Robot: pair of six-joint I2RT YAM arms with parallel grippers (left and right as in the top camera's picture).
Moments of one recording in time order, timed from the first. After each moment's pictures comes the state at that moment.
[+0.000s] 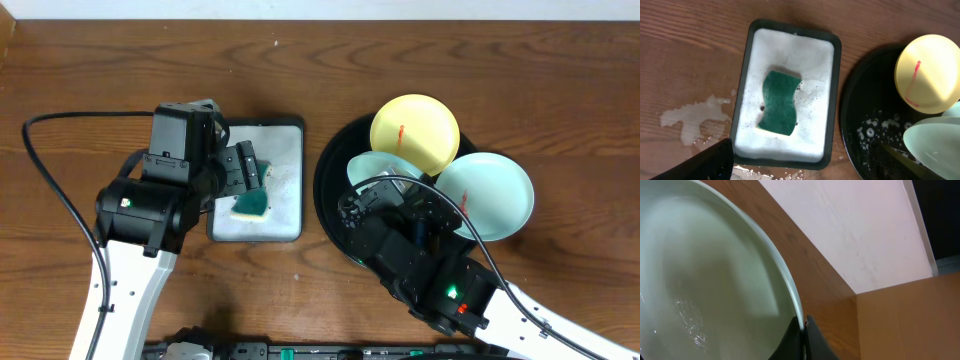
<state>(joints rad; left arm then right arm) -0.21 1.17 1.28 -1.06 -0.01 -0.38 1.03 1.15 0.87 -0.59 1.10 -0.14</state>
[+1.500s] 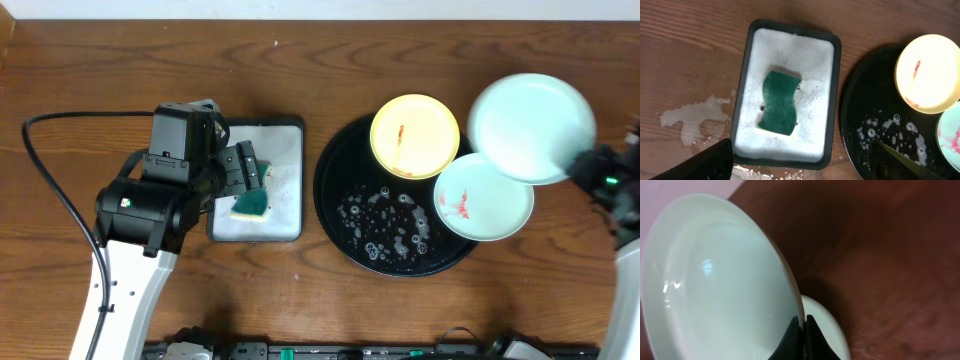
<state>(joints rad) -0.21 1.17 1.28 -1.06 -0.01 -0.38 -0.53 1.21 1.05 -0.69 -0.32 0.34</state>
